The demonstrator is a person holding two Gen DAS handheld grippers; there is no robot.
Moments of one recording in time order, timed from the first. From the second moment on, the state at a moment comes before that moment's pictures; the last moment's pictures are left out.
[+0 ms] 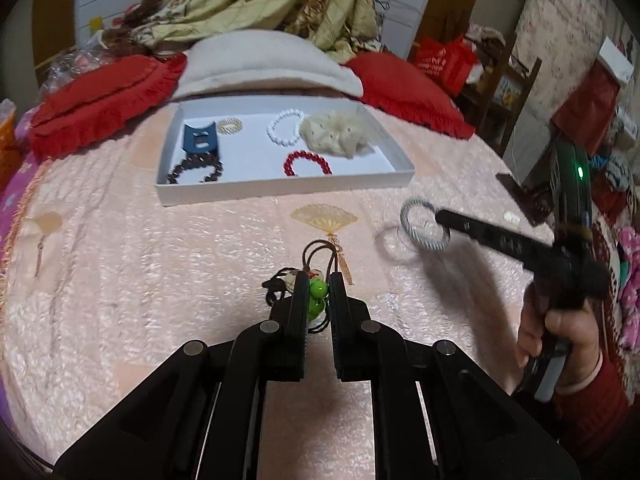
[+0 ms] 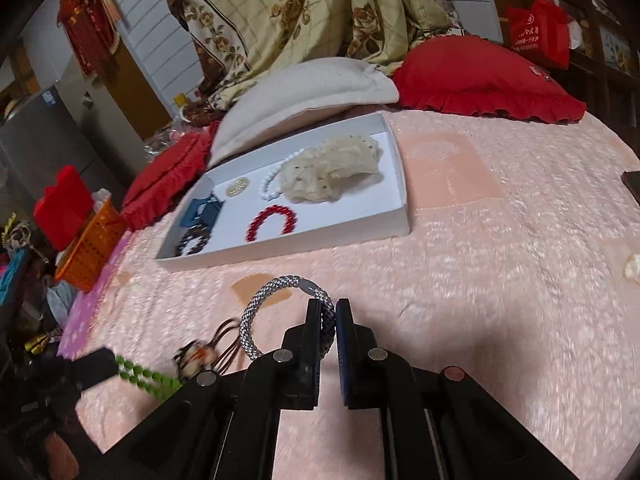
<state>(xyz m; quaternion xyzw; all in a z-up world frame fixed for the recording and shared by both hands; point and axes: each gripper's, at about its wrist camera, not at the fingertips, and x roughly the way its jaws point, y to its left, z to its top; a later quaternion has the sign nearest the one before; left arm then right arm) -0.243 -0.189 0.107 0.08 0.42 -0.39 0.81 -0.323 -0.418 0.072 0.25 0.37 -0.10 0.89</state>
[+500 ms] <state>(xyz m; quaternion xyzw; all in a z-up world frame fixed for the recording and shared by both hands) -0.261 -0.151 0.134 0.06 0.39 -0.37 0.84 -0.354 -0.366 0.113 0.21 0.34 -0.08 0.91</state>
